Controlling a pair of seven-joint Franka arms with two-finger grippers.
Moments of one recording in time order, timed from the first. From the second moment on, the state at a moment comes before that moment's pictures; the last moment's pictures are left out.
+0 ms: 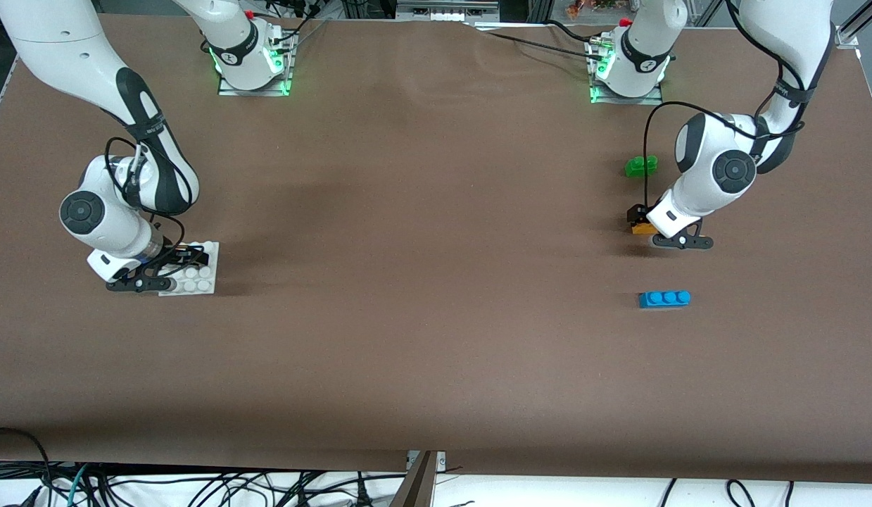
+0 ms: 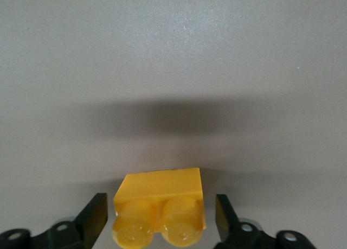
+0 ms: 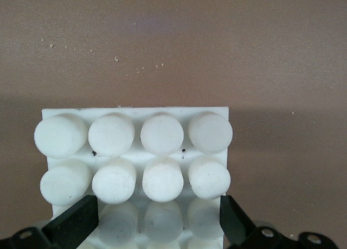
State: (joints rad) left arm 0.05 0.25 -0.07 -2.42 0.10 2.54 -0.05; right arm 0.02 0.51 -0.13 -2.08 -0.08 2.58 -0.09
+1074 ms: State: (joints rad) left arm 0.05 0.16 -0.07 -2.37 0.11 2.40 -0.05; right arm 0.02 0.51 -0.12 -2.08 -0.06 2.58 -0.09
